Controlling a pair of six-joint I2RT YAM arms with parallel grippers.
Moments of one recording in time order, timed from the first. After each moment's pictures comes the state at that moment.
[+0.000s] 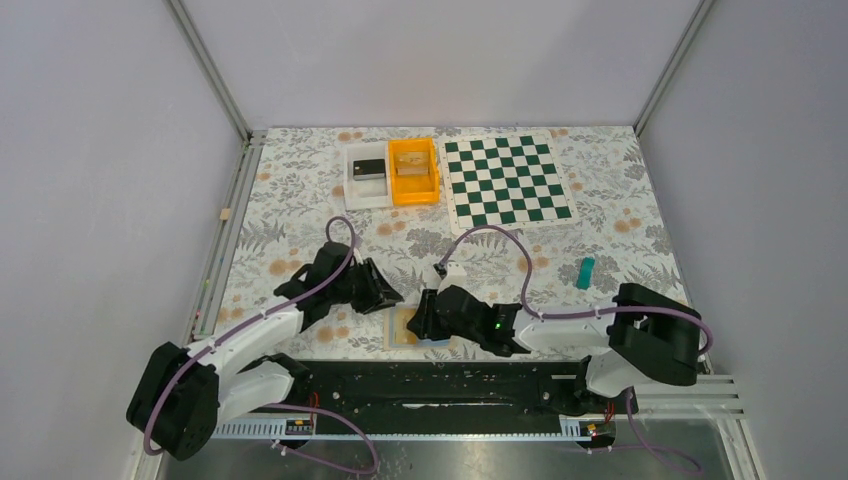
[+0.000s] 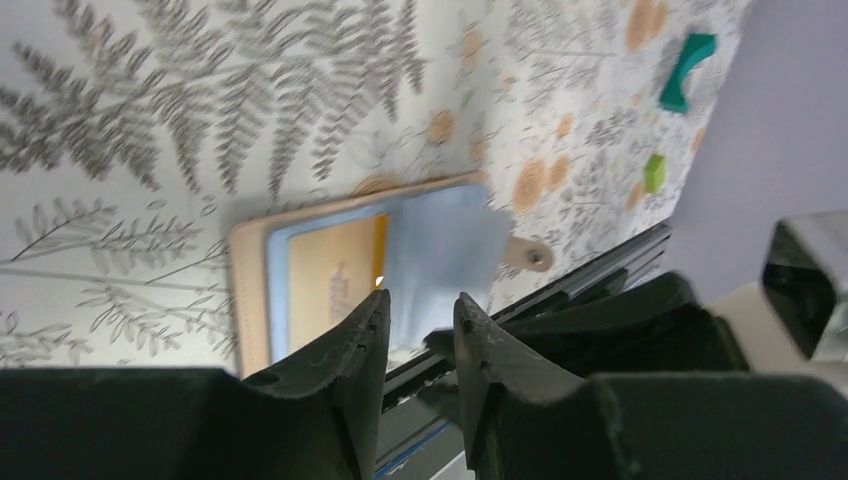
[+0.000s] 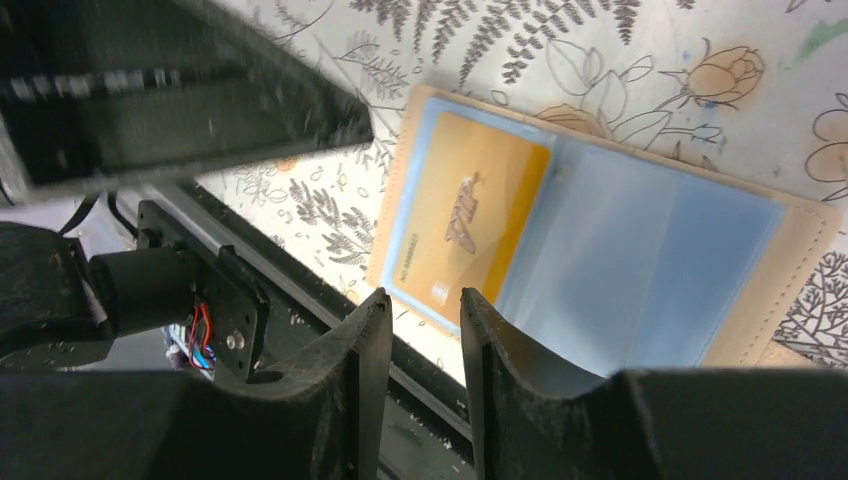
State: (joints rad) left arm -0.52 1.05 0.48 -0.18 0.34 -0.97; right arm 1.21 1.46 0.62 0.22 0.20 0.98
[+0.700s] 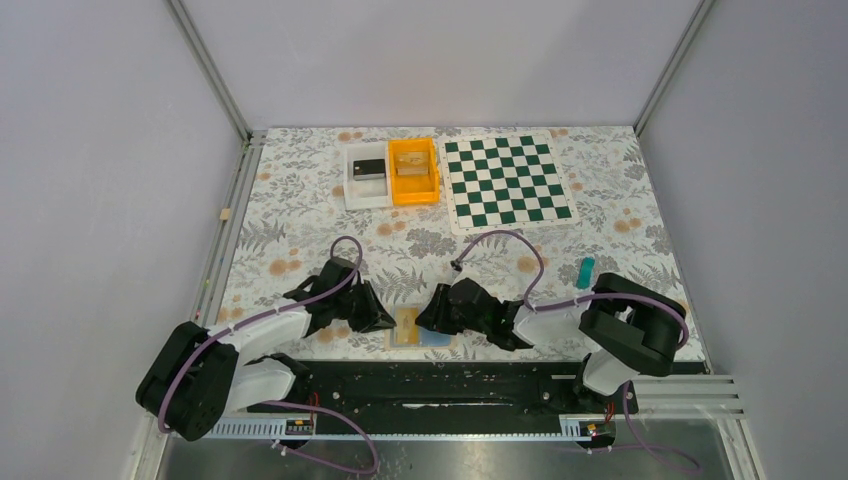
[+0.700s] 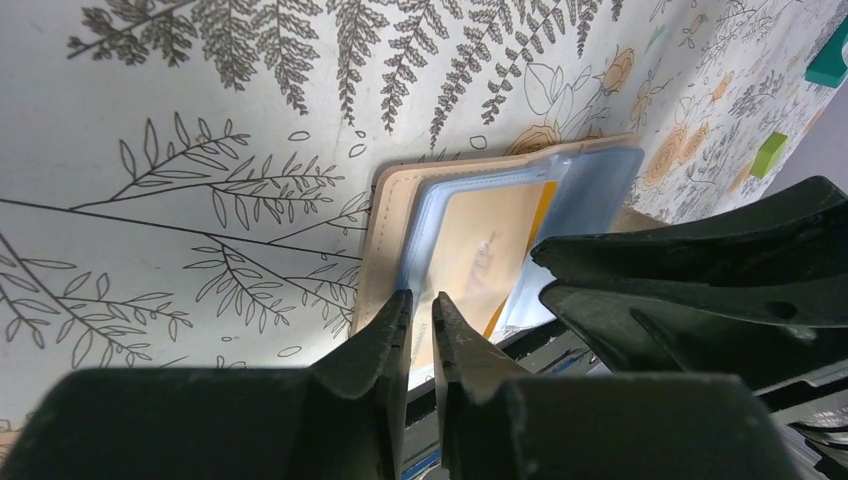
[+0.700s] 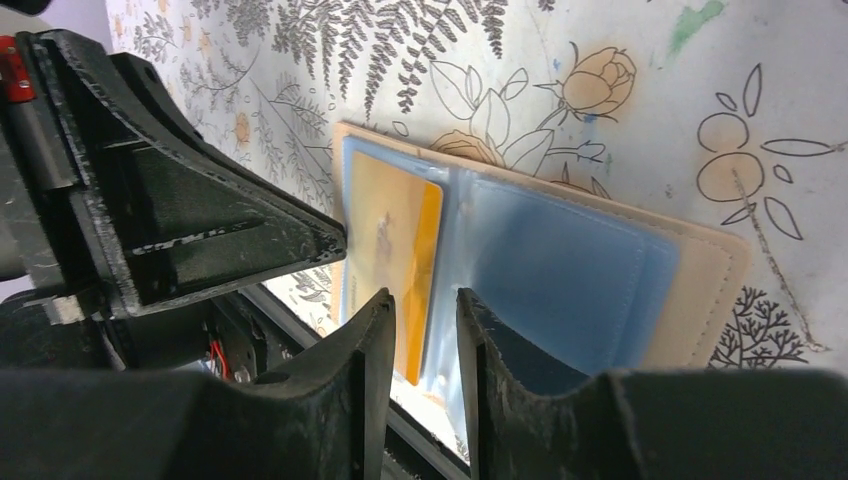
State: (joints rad) left arm -0.52 1.15 0.35 -0.16 0.37 -0.96; right arm 1.07 1.59 0.51 0.44 0.06 1.11
